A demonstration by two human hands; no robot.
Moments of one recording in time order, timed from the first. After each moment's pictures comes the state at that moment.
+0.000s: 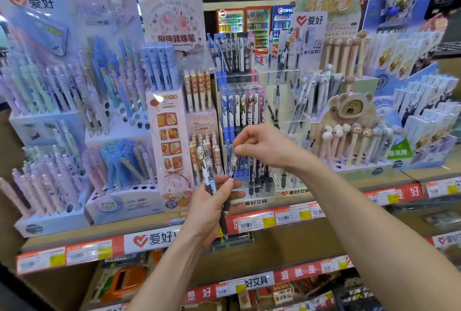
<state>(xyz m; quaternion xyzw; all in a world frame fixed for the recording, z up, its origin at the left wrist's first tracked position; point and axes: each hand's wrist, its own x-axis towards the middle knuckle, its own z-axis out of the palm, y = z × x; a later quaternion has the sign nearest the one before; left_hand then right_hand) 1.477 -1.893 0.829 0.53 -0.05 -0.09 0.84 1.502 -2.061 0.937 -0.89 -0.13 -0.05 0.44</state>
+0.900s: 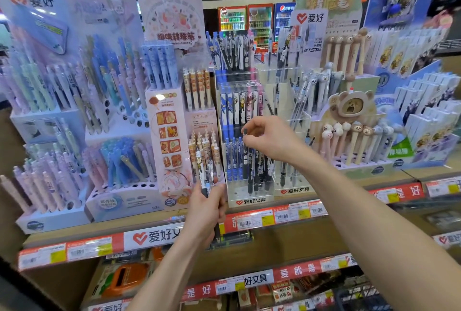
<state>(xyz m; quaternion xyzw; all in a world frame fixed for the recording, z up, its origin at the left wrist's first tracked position) 1.485 -1.893 0.811 0.63 0.01 -0.02 0.77 1.515 -2.074 0.936 -0.91 -0.09 -0.13 0.39</state>
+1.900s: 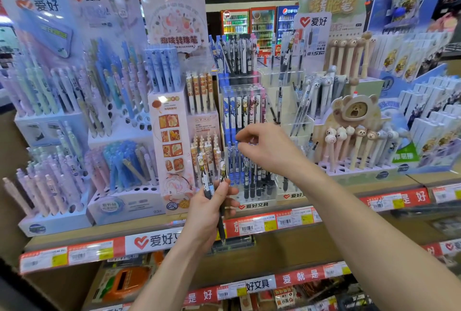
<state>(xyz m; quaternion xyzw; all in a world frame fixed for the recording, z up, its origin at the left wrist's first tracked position) 1.479 -1.892 0.823 0.57 -0.03 -0.06 0.82 1.504 -2.055 0.935 -0.93 -0.11 -0.18 0.31</state>
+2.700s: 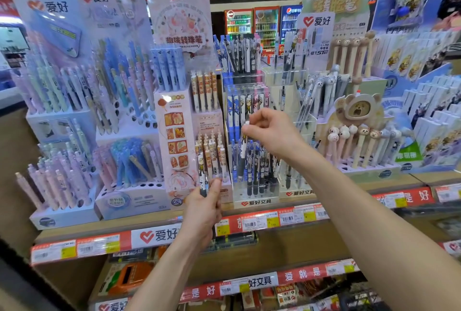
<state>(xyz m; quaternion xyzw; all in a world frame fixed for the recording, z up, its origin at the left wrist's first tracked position) 1.484 -1.879 0.814 0.62 0.05 -0.03 0.78 1.512 -2.061 0.942 -0.85 -0.07 -0.16 0.50</state>
